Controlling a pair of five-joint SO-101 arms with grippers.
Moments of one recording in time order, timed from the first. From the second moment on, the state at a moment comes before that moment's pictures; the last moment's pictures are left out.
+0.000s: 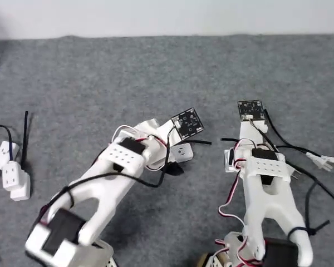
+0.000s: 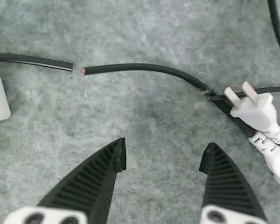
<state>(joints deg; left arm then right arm) 22.4 -1.3 39.6 31.8 -33.2 5.1 -20.0 53.8 42.1 8.6</state>
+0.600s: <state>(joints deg) 22.2 4.0 31.5 32.9 -33.6 4.5 -20.0 54.7 42.1 8.6</state>
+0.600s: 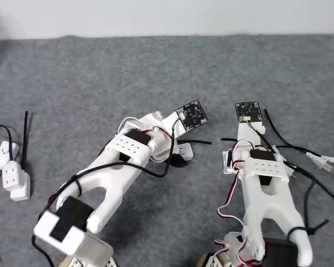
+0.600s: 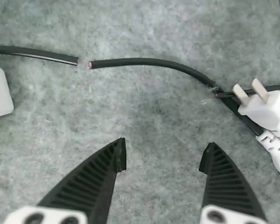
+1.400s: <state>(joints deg) -3.3 -13.0 31.2 55.8 -40.3 2.5 -20.0 54.7 42.1 8.6</state>
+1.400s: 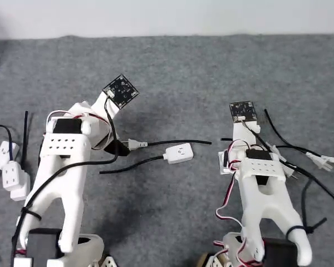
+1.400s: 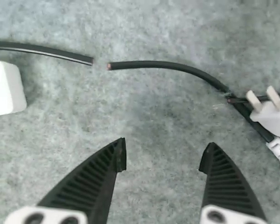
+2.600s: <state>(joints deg) 19.3 20.1 17.5 47.3 -34.0 2.6 -20.0 55.4 42.5 11.1</state>
